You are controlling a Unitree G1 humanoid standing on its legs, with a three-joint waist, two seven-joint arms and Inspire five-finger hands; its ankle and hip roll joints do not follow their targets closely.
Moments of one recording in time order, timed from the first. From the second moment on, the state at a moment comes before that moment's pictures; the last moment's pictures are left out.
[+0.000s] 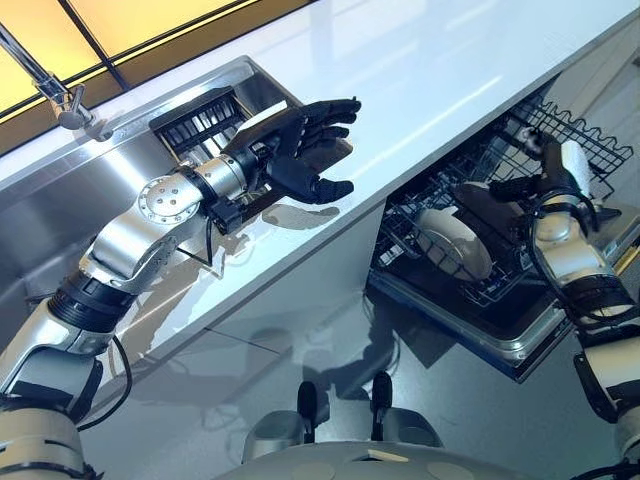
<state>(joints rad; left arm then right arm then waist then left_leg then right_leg) -0.67 0.84 -0.36 -0.15 -0.70 0.21 -0.23 -0.66 -0.81 0.27 0.69 0.05 0.14 -0.38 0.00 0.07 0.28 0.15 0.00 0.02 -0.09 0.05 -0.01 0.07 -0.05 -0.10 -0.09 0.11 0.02</state>
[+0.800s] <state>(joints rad) -0.62 0.69 -0.30 -0.28 -0.99 0.16 -0.30 -0.57 -0.88 0.19 0.66 0.00 0.27 -0.31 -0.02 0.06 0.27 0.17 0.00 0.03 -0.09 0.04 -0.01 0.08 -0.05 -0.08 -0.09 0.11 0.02</state>
